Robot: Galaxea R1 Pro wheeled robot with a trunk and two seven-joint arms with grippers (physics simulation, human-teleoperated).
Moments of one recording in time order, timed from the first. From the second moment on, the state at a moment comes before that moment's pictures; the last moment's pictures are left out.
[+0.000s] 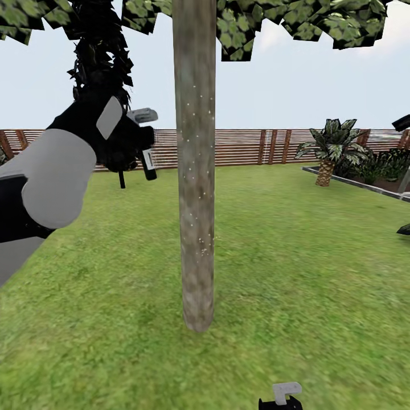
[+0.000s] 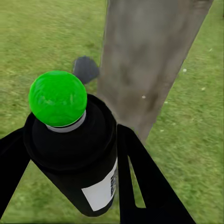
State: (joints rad) left arm -1.87 -0.06 0.19 -0.31 -0.07 0.98 -0.04; right arm -0.47 0.05 0.10 0.01 0.02 -0.26 -0.19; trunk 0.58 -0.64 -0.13
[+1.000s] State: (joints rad) left arm -1.71 -0.13 0.19 -0.03 -0.07 0.76 -0.04; right arm -0.47 0.05 0.10 0.01 0.02 -0.26 -0.19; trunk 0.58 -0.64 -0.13
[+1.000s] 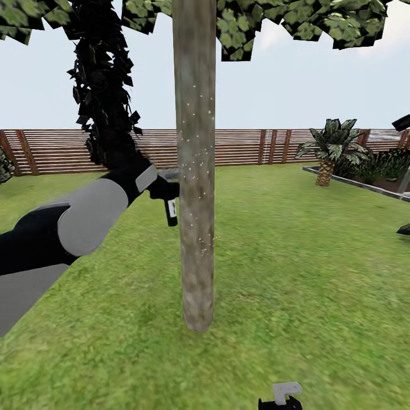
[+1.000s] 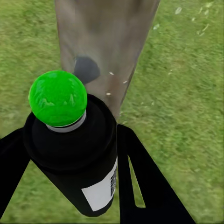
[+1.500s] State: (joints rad) left arm -1.49 -0.11 0.19 -0.03 -0.07 0.56 -0.04; right arm -0.47 0.05 0.09 0.01 0.02 -0.26 -0.19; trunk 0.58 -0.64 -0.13
